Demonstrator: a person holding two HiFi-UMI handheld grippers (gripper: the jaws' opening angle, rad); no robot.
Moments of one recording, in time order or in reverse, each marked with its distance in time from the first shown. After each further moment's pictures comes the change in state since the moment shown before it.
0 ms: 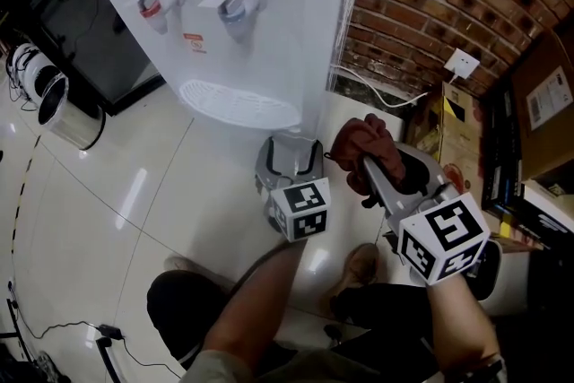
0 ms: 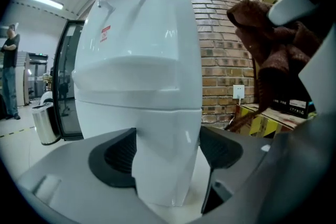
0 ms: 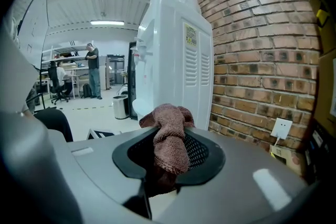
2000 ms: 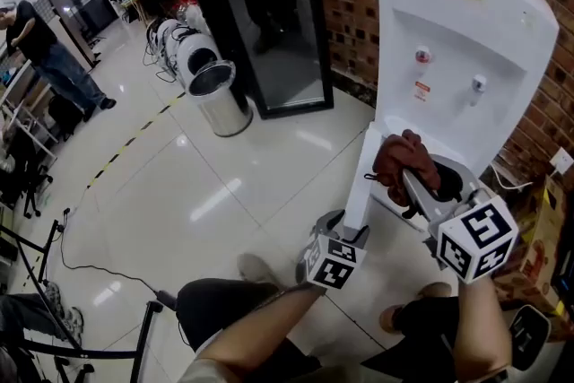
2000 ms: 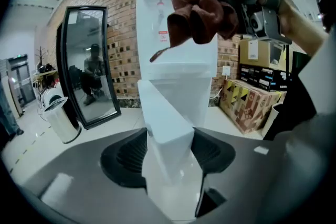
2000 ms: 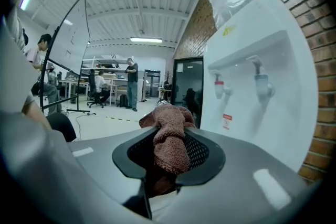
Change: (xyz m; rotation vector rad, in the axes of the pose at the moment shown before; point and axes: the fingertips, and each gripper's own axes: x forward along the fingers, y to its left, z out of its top) left arm -0.165 0.183 -0.058 0.109 0.287 -0.123; right arm 0.070 0.227 0.118 -0.172 -0.190 0.372
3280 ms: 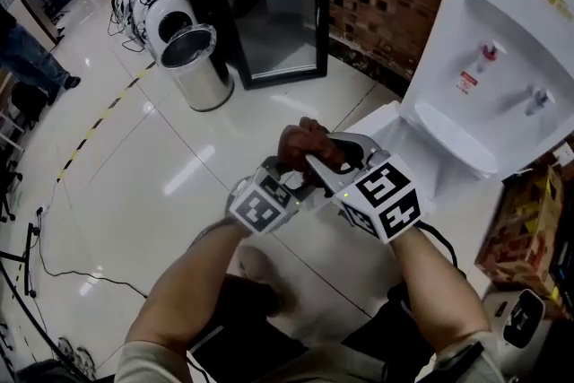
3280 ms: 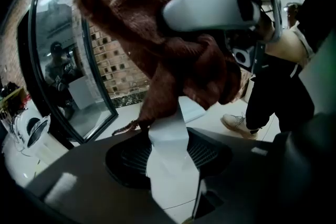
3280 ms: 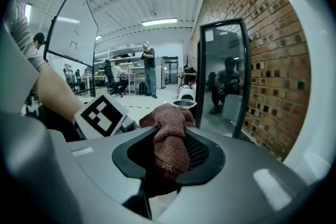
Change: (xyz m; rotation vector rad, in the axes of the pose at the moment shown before) left arm 0.005 0.182 -0.017 0.269 0.099 -0.261; right arm 0.228 0.119 -0.049 -0.021 0.172 0.227
